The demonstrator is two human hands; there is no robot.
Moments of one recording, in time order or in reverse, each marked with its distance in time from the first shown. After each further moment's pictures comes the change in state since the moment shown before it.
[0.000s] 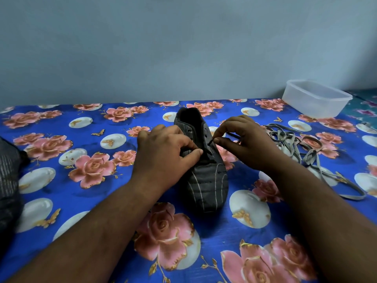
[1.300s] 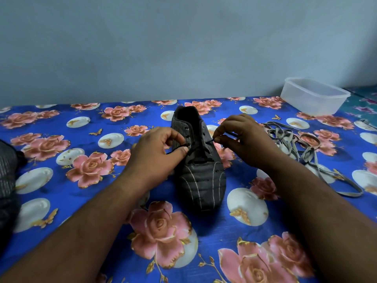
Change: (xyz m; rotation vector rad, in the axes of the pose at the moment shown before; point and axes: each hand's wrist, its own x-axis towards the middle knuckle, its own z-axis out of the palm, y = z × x) left_hand -0.004 -0.022 0.002 -0.386 -0.125 -0.197; right_hand -0.001 0.006 -0.001 -0.111 0.016 0.022
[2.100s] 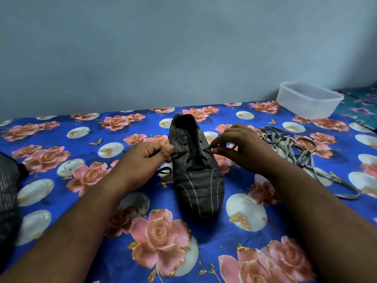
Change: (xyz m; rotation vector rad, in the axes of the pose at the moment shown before) left_hand 0.011 -0.024 -0.018 -0.117 -0.205 -0.099; right_hand -0.002 0.008 -0.001 0.013 -0.079 -0.068
